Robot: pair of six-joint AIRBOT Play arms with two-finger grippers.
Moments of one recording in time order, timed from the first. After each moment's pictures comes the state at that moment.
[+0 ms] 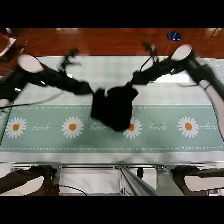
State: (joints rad) left arm -0.21 -1.29 1.23 0.82 -1.19 -1.27; right arm 0.19 -1.57 1.52 -0.88 1.23 1.28
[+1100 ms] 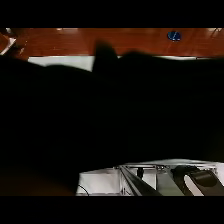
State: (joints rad) left arm 0.29 -0.46 1.46 1.06 -1.14 -1.39; right arm 0.13 -0.56 1.65 -1.48 1.55 1.54
